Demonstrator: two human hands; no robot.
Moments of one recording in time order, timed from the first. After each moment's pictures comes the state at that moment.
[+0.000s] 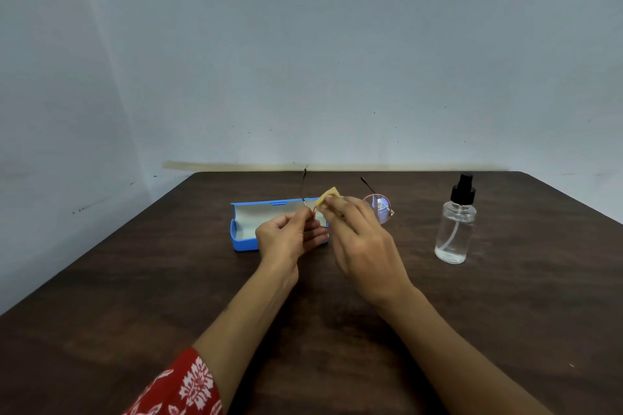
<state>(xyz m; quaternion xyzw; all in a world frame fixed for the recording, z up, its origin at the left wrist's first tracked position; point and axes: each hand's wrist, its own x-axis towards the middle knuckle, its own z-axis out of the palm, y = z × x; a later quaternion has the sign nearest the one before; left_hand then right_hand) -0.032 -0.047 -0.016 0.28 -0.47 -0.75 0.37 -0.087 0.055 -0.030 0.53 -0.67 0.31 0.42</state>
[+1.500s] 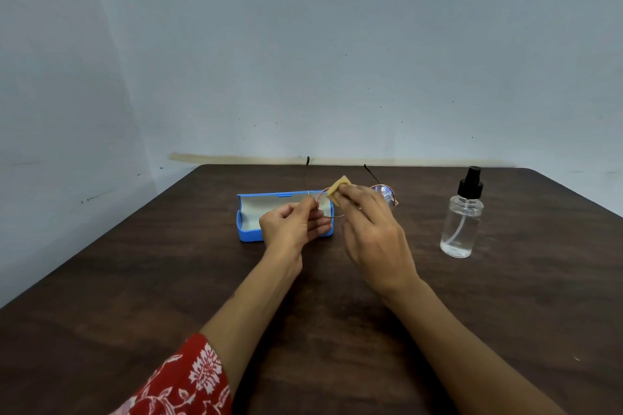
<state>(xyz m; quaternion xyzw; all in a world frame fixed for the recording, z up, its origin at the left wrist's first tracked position) -0.033 -0.053 -0.020 0.27 -0.48 -0.75 0.37 -0.090 0.055 -0.032 0.50 -0.66 0.36 0.42</state>
